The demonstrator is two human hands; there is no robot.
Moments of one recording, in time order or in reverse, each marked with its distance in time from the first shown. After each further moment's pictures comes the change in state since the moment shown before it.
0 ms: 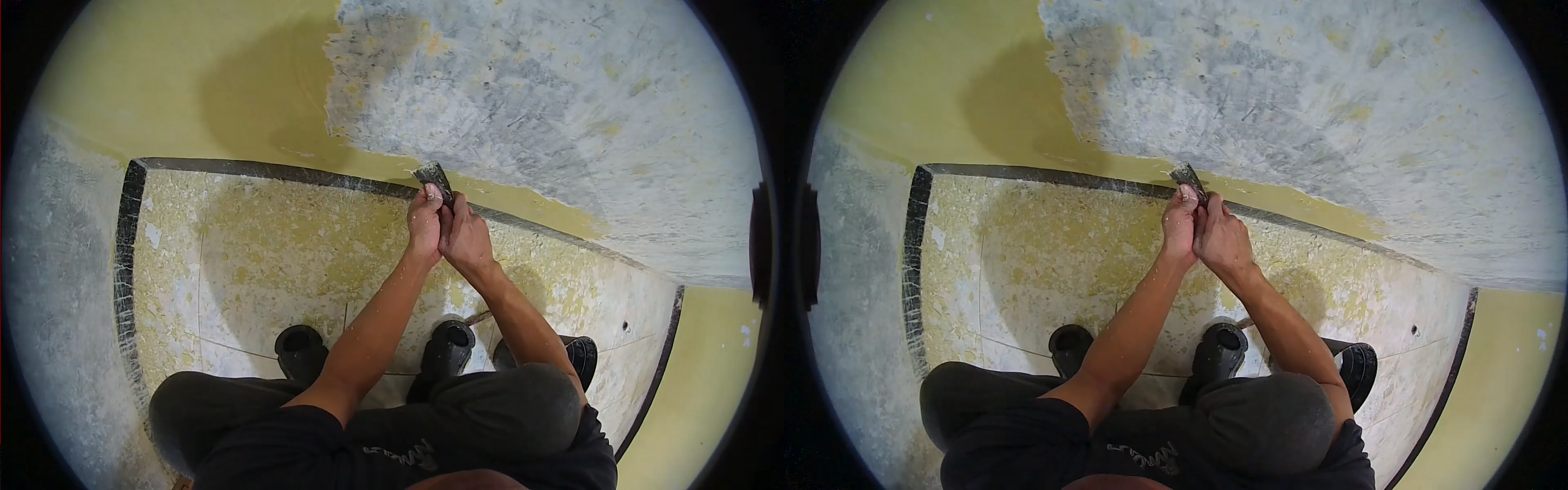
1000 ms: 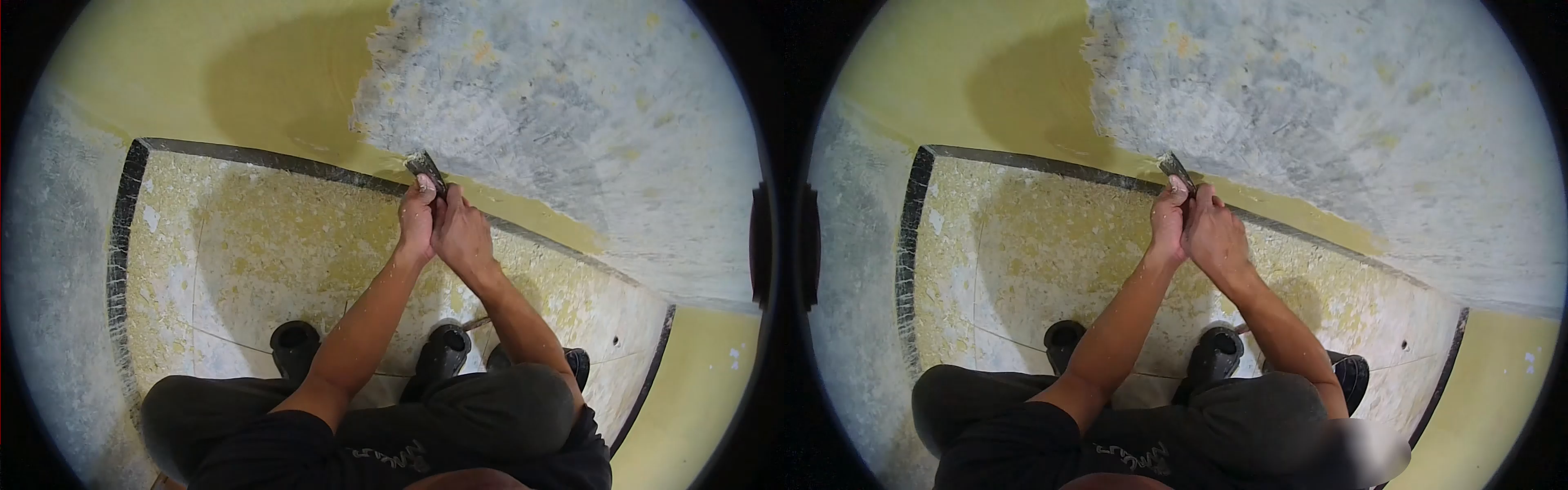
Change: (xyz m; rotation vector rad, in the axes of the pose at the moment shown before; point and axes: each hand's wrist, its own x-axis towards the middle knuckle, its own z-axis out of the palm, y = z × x) left_hand 0.004 0.035 -0.009 -0.069 -0.060 -0.033; right_hand 0.023 -0.048 -0.011 -0.156 -0.102 0.042
